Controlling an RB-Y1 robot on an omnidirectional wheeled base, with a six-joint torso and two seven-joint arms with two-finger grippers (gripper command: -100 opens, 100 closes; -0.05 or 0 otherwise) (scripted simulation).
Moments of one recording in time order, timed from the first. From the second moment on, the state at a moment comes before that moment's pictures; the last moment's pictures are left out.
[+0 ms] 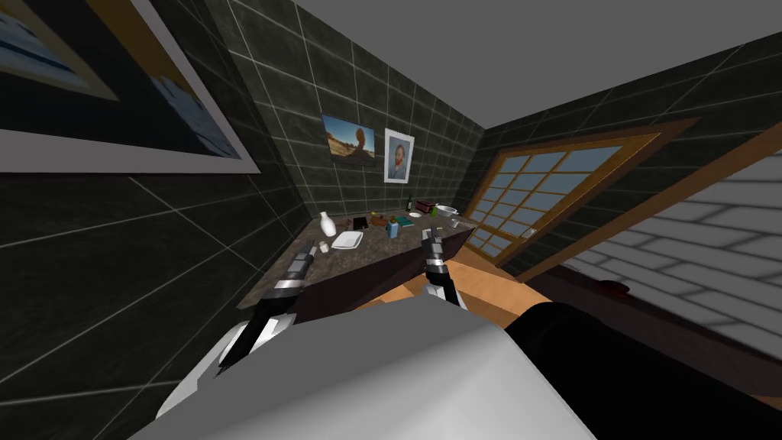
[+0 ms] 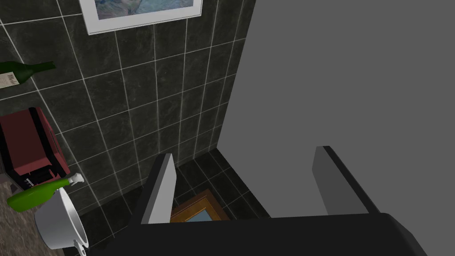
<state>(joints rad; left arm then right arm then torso) 0.40 0.33 0.04 -1.94 -0.04 -0.45 -0.06 0.53 0.00 0.05 -2.25 -0.06 -0.46 0.04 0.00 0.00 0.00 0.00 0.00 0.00</state>
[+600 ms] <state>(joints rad) 0.35 0.47 0.05 -1.80 -0.08 -0.36 -0.06 0.53 0.00 0.04 -2.25 -0.06 -0.46 0.04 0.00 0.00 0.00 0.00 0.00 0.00</state>
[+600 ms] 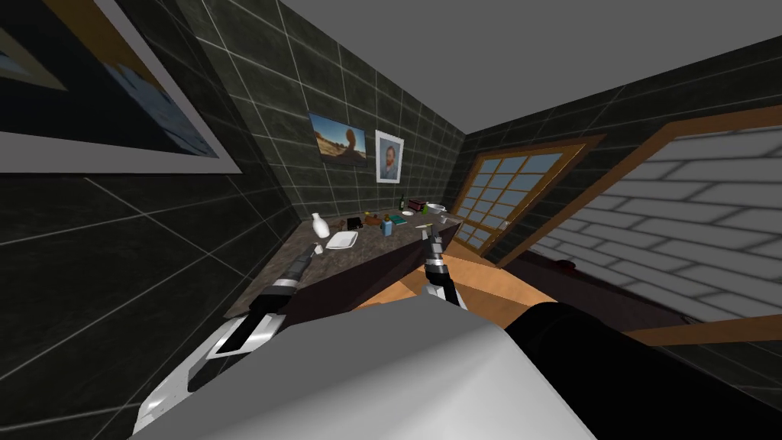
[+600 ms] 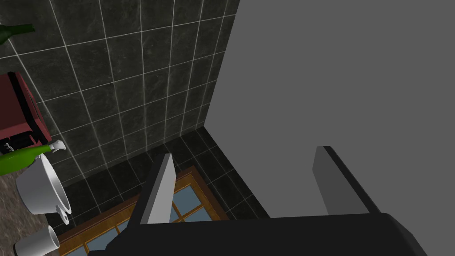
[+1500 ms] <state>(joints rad) 0.29 0.63 0.05 -1.60 -0.17 -0.25 -0.08 0.53 0.00 0.04 -2.25 -0.06 -0.46 0.04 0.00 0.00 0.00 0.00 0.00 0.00</state>
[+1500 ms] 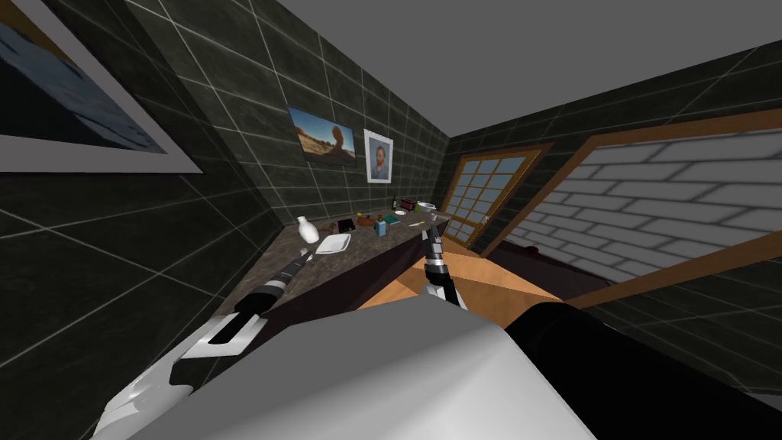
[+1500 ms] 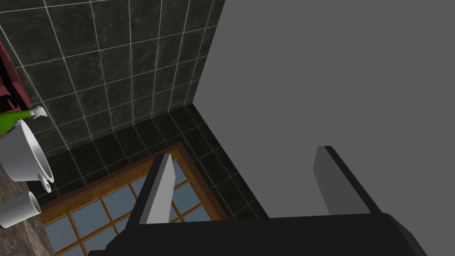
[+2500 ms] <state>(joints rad) 0.26 0.78 0.04 -1.43 -0.29 -0.14 -0.13 0.53 0.00 0.04 -2.25 -0.06 -0.46 0.04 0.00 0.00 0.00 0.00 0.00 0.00</state>
